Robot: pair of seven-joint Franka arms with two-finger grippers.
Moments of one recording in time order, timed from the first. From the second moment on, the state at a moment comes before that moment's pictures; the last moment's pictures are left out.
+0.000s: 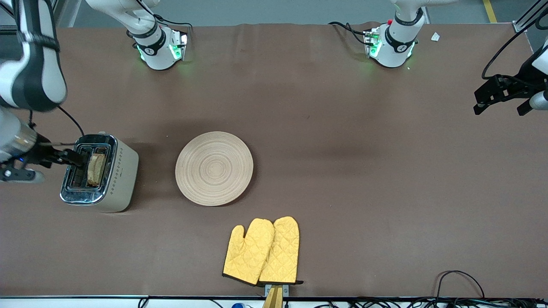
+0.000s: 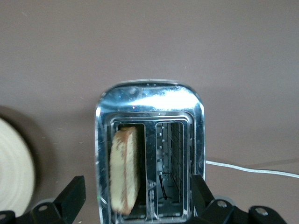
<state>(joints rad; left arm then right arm) 0.00 -0.03 -0.08 -1.53 0.02 1.61 -0.02 0.09 0.23 -0.22 -1.80 -0.03 2.05 -0.07</state>
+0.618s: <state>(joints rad) 0.00 -0.03 -0.08 -1.53 0.02 1.61 -0.02 0.09 0.31 -0.21 -1.80 -0.01 2.01 -0.03</state>
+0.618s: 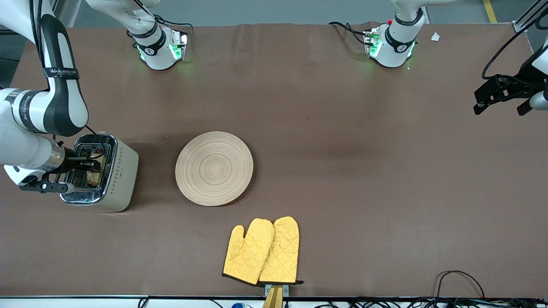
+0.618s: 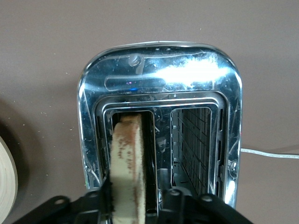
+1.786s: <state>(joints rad) 0.00 -0.03 -0.08 -1.53 0.02 1.61 -0.02 0.42 0.31 -0.19 -1.74 0.22 2.06 0.22</state>
